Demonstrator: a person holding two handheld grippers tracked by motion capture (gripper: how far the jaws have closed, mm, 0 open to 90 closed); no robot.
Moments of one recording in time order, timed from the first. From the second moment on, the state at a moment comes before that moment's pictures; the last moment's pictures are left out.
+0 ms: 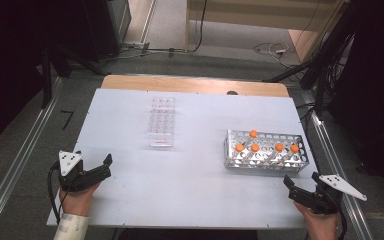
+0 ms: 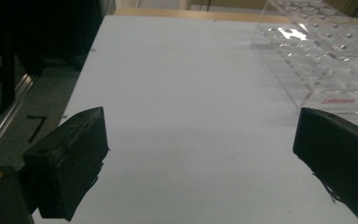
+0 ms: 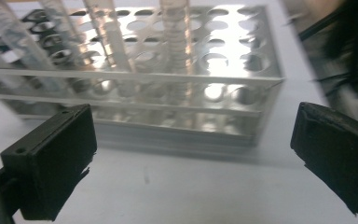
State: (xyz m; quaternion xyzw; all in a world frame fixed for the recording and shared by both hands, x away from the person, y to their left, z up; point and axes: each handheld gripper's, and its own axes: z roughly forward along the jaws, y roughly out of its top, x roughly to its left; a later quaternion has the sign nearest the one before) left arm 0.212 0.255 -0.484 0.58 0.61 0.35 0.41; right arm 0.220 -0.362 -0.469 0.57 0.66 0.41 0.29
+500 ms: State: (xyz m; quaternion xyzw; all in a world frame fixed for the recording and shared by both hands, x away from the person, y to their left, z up) left arm 0.220 0.256 -0.488 0.59 0.61 0.35 0.40; right arm 0.215 -0.361 -0.472 0.56 0.66 0.38 0.33
